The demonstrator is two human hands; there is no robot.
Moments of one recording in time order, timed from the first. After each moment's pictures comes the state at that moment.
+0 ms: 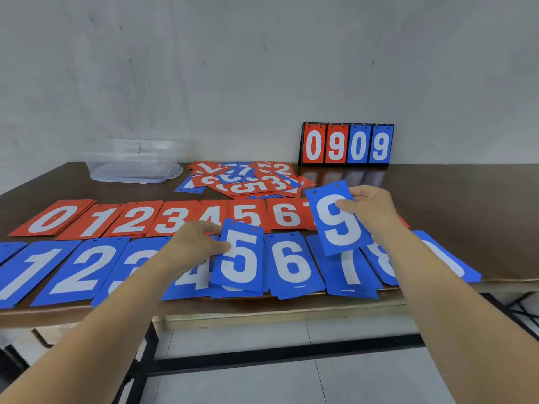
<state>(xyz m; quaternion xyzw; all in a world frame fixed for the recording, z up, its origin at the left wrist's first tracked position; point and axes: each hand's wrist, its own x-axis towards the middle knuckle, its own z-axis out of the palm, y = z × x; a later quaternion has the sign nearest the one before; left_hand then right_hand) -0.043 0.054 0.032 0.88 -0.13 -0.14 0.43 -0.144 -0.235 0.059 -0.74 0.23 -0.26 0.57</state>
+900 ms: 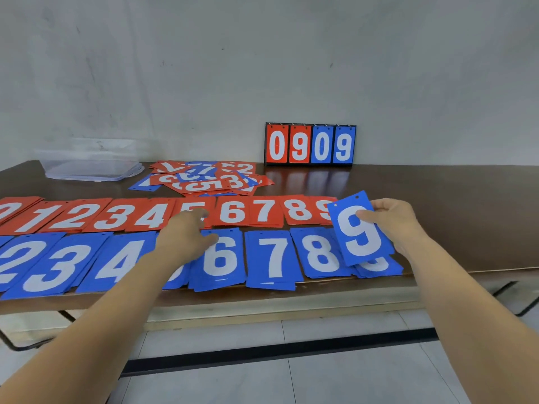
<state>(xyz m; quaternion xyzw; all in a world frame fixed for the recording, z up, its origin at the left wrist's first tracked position) -0.087 -0.049 0.026 0.95 -0.19 0.04 0.23 -0.238 -0.372 0.052 -0.74 0.31 -0.24 0.55</state>
